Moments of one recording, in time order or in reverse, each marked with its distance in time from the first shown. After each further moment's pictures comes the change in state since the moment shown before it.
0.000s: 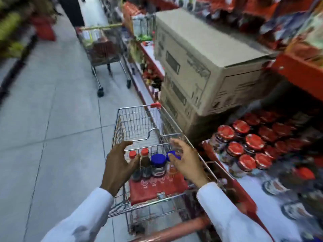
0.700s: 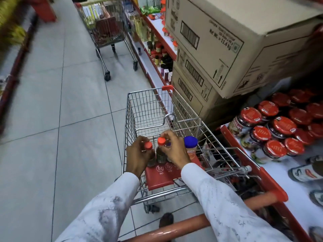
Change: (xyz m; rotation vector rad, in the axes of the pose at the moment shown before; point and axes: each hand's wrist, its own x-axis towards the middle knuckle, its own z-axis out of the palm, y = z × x) left_hand 0.006 -0.054 0.044 -0.151 -0.072 -0.301; right_hand 0.026 0.019 0.105 -0.082 -0.078 0.112
